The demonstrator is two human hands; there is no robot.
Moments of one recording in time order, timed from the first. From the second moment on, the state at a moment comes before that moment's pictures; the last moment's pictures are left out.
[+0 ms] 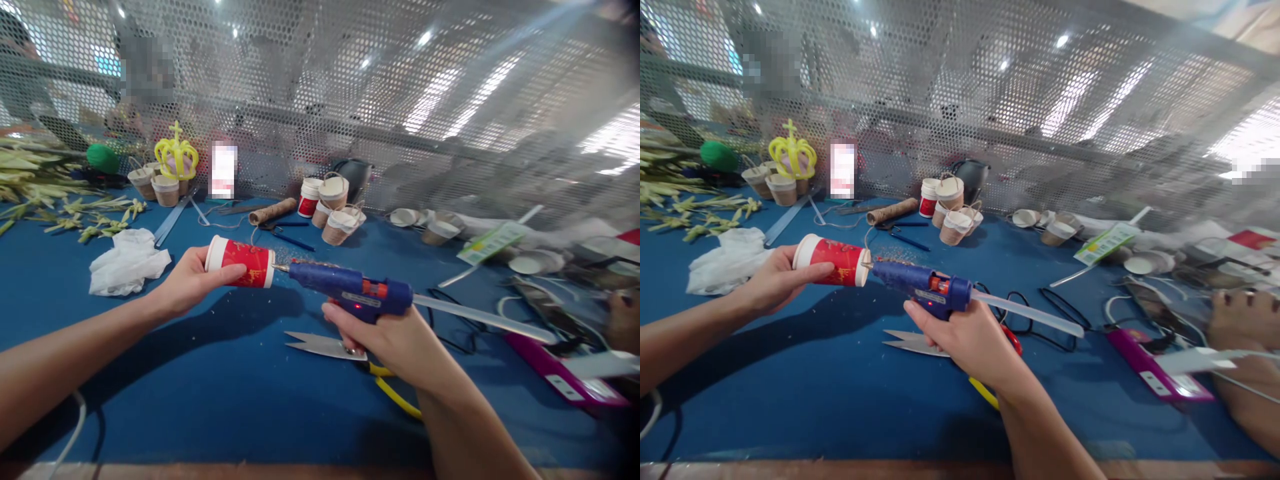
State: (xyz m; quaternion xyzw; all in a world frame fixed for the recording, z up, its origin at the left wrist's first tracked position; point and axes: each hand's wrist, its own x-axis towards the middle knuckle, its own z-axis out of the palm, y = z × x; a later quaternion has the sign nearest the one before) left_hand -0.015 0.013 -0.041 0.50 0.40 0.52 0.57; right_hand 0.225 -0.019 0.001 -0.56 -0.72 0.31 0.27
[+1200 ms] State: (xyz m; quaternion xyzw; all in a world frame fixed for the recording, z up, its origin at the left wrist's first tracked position) left_hand -0.014 0.012 -0.040 0.49 0.37 0.52 0.59; right_hand 0.221 -0.017 0.004 -0.54 -0.71 0.36 0.28
